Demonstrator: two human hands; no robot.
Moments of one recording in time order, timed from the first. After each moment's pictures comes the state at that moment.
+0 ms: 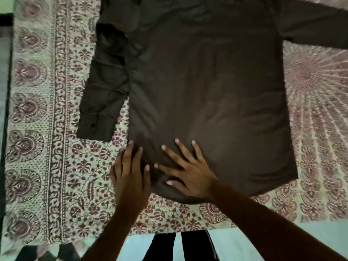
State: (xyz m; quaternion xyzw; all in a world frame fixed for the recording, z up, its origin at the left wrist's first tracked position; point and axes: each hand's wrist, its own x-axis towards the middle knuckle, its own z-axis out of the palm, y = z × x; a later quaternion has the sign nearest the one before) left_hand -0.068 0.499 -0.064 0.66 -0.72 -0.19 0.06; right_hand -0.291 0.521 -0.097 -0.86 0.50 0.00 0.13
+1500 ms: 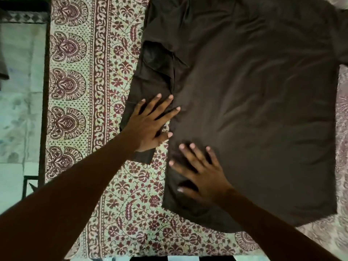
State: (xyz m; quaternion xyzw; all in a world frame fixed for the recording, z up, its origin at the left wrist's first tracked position) left_hand -0.002 0.239 -0.088 0.37 -0.92 -0.12 -0.09; right_hand -0.226 0.429 -0.086 -0.83 0.53 0.03 0.15
